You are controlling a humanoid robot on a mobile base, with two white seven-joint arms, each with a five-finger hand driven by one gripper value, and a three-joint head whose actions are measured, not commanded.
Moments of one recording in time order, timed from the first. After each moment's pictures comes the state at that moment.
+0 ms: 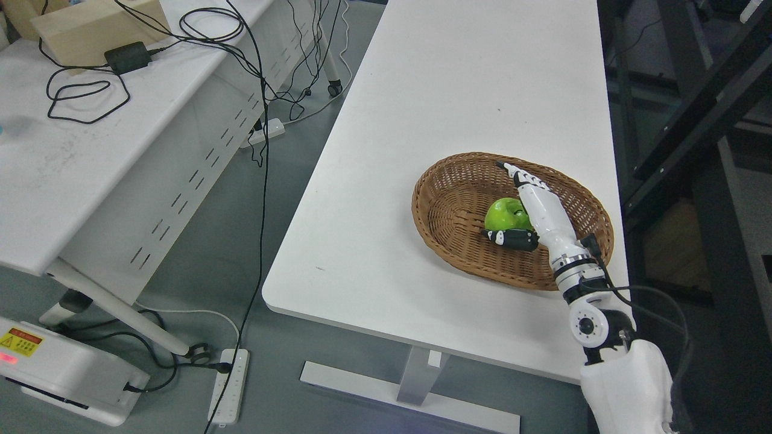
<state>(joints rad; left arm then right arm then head) 0.00 0.00 0.10 -0.05 -0.06 -0.01 -0.21 -0.20 -0.17 0.12 -1.44 0.79 -0.19 0.12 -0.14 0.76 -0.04</state>
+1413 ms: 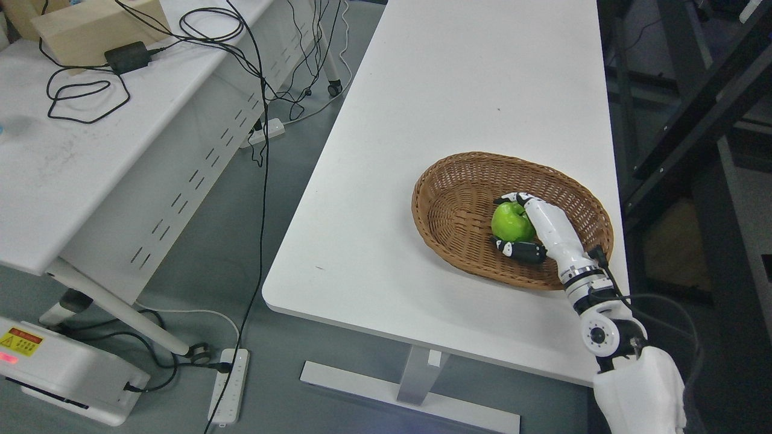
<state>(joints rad) 0.00 0.00 0.10 -0.05 -0.06 -0.02 -0.21 -0.19 -0.21 0.10 -1.39 0.74 -0.21 0.13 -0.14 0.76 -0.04</state>
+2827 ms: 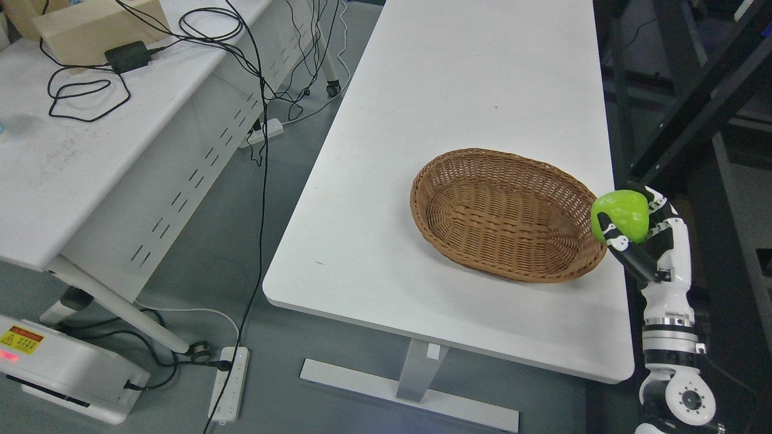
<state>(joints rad) 0.00 0.00 0.10 -0.05 -0.06 -0.01 -0.21 0.06 -0.12 -0.22 -1.63 -0.13 -0.24 0.12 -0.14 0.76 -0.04</state>
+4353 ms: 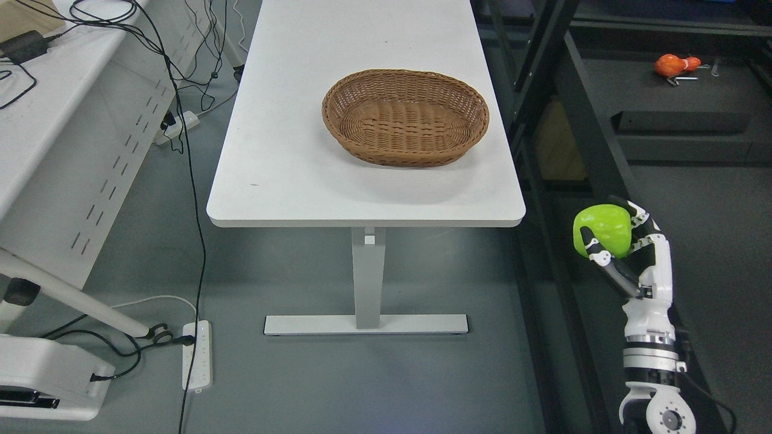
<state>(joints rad) 0.00 0.00 0.10 -0.05 -0.06 -0.01 -0.21 0.14 -0.05 -0.19 -1.72 -0.11 -0.21 0.11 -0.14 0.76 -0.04</state>
